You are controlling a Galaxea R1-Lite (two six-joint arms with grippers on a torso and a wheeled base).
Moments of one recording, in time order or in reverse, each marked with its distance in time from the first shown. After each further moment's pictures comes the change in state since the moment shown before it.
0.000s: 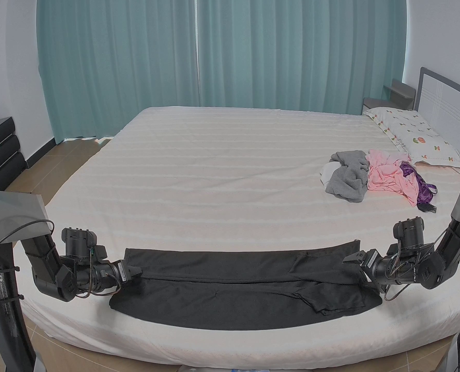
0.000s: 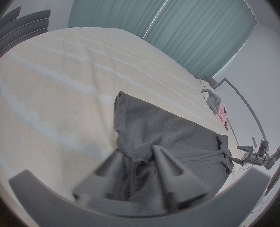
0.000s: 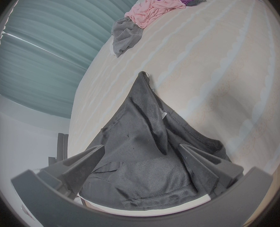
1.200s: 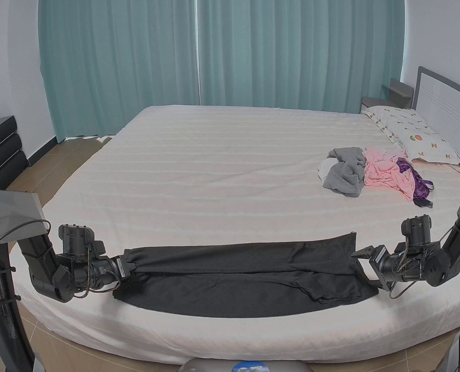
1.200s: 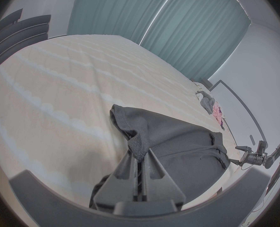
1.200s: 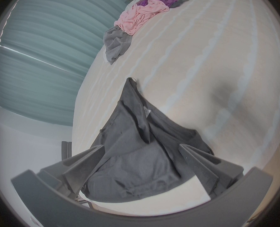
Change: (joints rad) left arm -0.006 -0.041 0.029 -0.051 0.014 -0.008; right arm -0.050 -0.020 0.009 -0.003 0.020 0.054
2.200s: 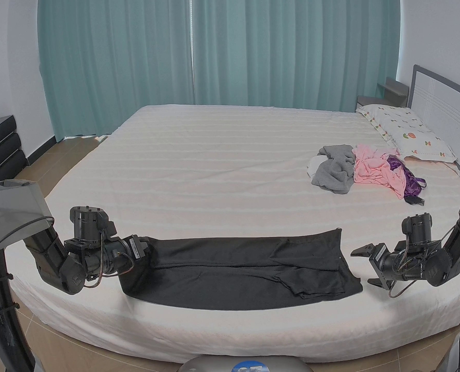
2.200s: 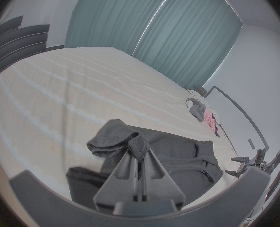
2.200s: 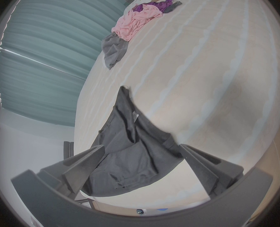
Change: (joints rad) left arm -0.128 -0.071 -0.100 0.034 0.122 -0.090; right arm 0.006 -0.021 0.001 0.000 0.001 0.019
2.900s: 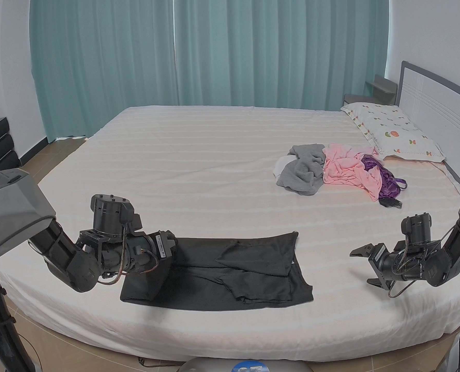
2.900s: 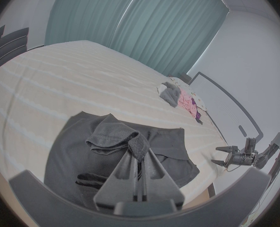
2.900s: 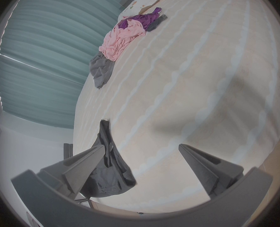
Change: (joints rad) left arm -0.171 -0.102 -0.085 0.191 0.036 -0.011; right arm 0.005 0.000 0.000 -0.001 0.000 0.000
